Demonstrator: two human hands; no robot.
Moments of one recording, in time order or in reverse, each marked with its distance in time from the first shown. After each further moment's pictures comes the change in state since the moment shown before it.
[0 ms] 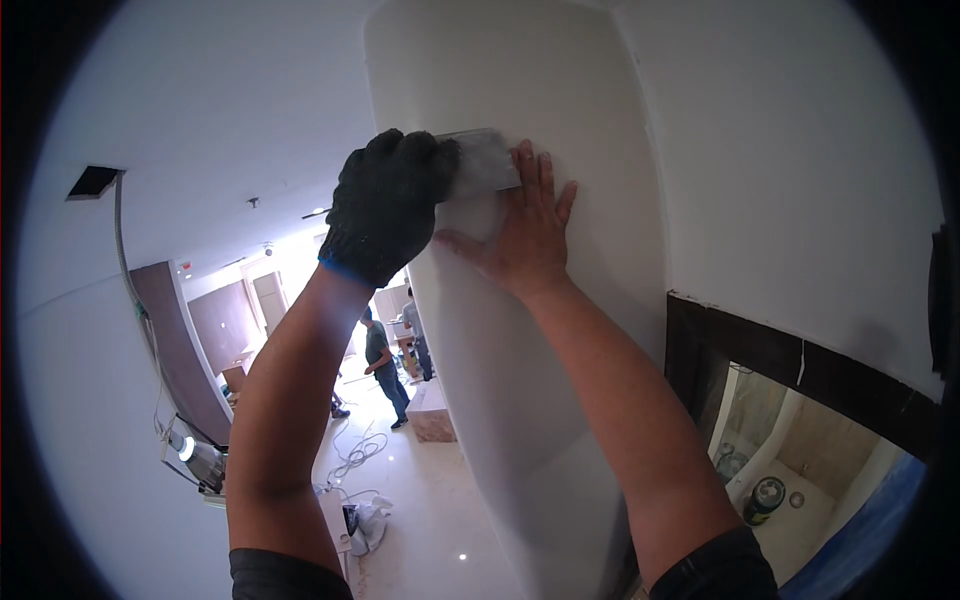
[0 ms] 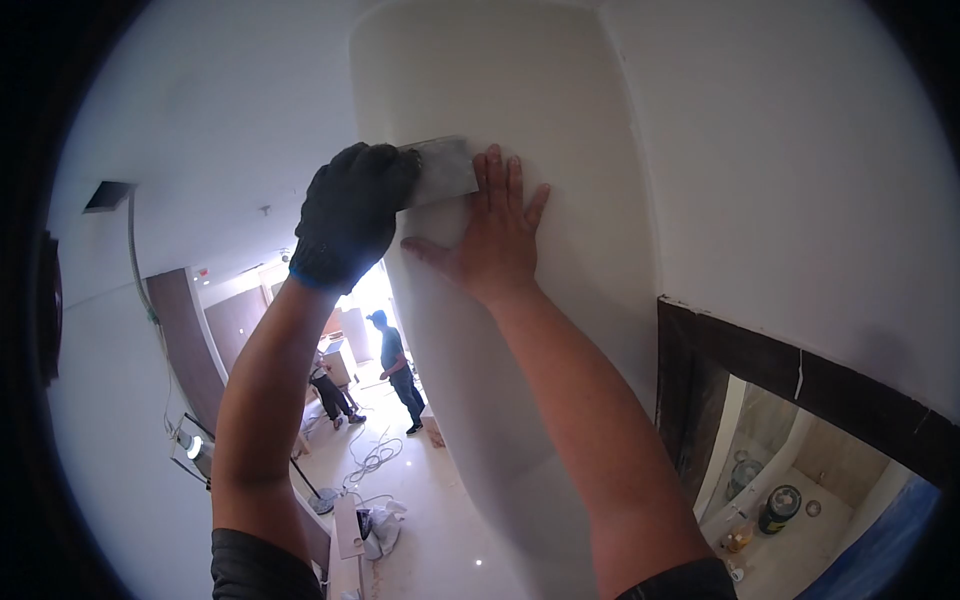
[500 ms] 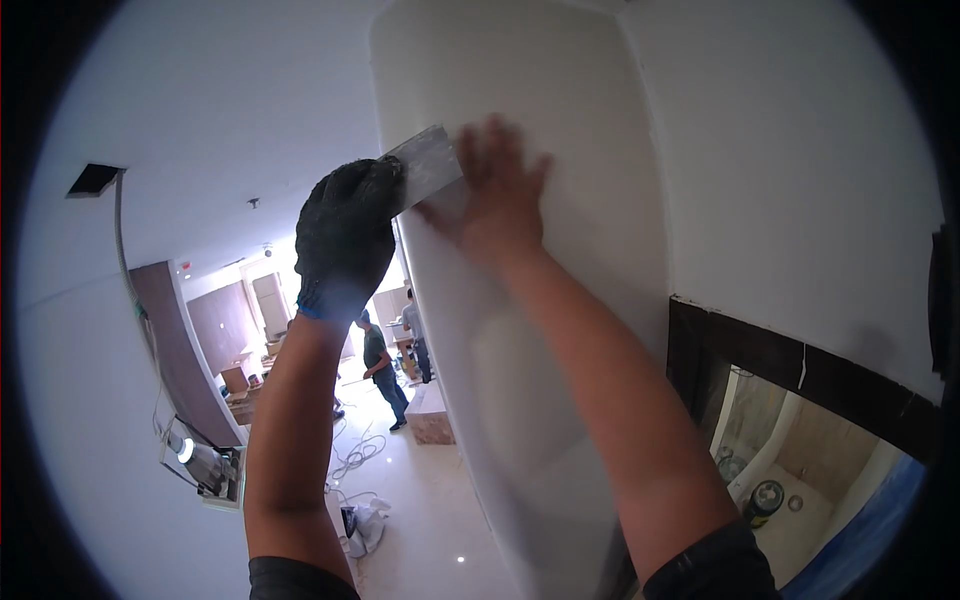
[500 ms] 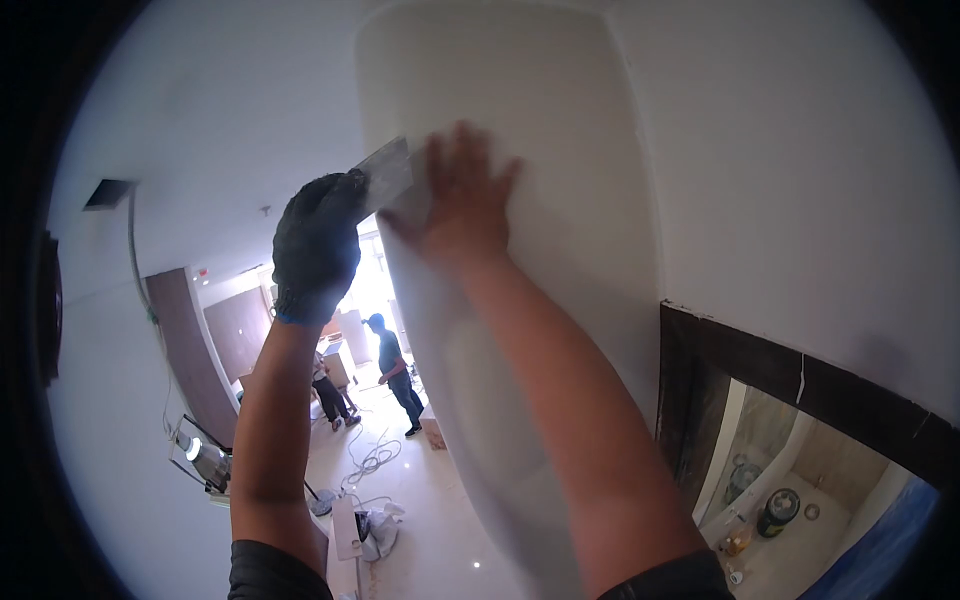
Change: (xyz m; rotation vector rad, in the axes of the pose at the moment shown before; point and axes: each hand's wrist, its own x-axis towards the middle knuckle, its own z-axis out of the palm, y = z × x) left_hand -0.047 -0.015 0.006 -0.001 0.194 -0.228; right_hand 0.035 -0.030 0.010 -0.026 0.146 -0.150
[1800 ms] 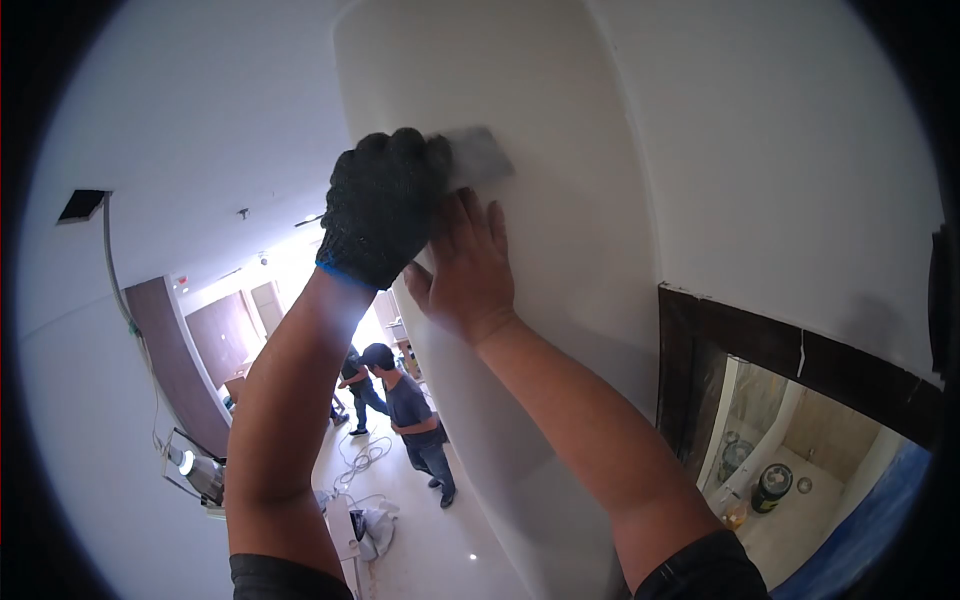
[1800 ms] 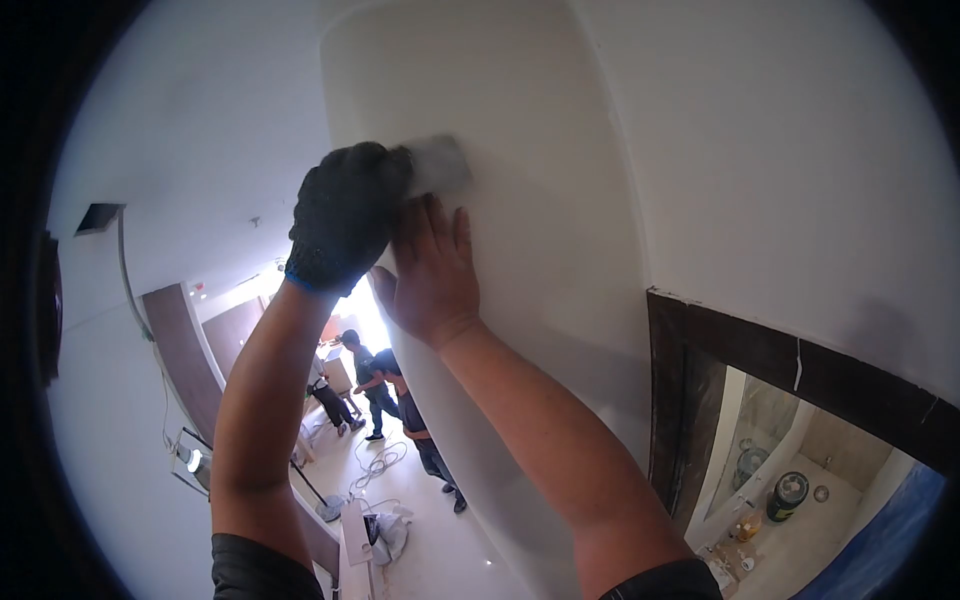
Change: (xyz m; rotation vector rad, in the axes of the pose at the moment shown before) left_hand 0.056 0.056 0.013 0.152 -0.331 0.164; right_hand -0.073 -0.011 0.006 0.223 0.112 -0.063
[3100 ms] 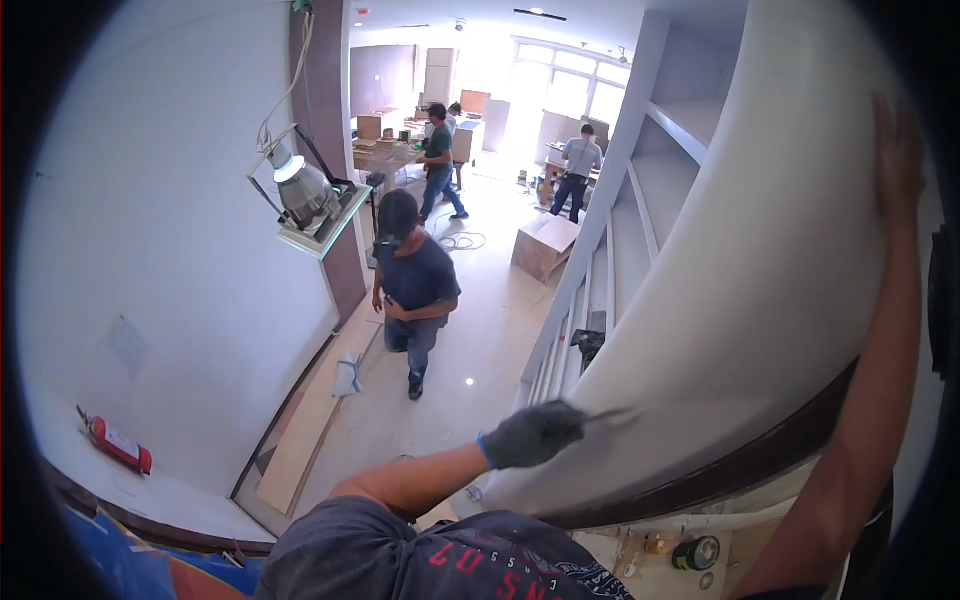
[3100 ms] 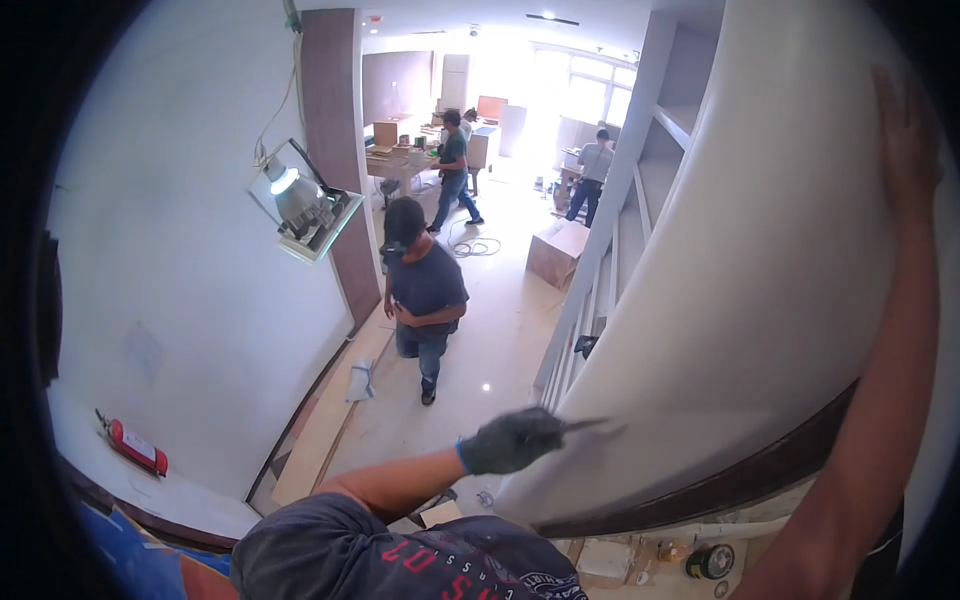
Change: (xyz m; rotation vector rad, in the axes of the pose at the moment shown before) left_hand -0.446 0.240 -0.044 -1.451 -0.357 -0.995; right_hand 0.142 0.235 0.036 -0.288 0.081 -0.316
